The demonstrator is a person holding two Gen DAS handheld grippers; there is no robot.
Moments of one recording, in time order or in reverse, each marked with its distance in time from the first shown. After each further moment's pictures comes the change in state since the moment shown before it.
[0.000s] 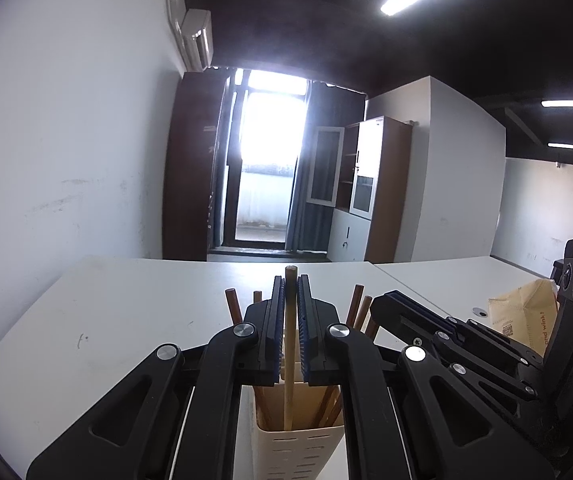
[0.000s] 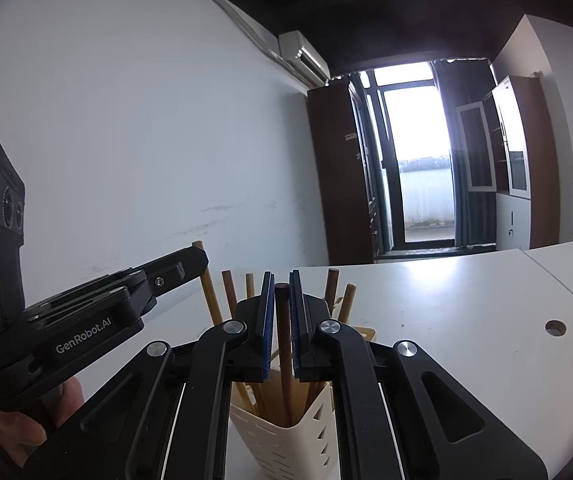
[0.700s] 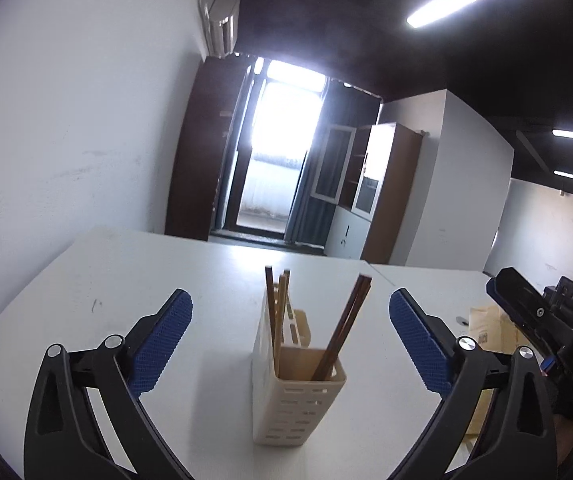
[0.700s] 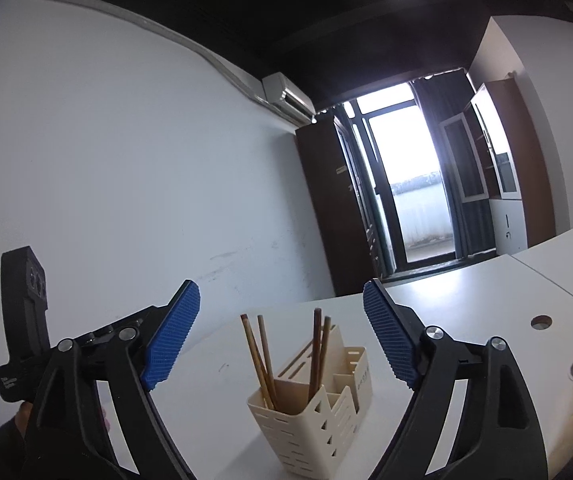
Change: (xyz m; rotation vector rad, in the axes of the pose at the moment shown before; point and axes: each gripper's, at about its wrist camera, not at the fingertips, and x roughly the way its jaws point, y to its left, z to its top) left arm -0.054 0.025 -0.012 -0.123 0.065 0.000; right arm -0.082 -0.011 0.010 0.104 -0.106 -0.012
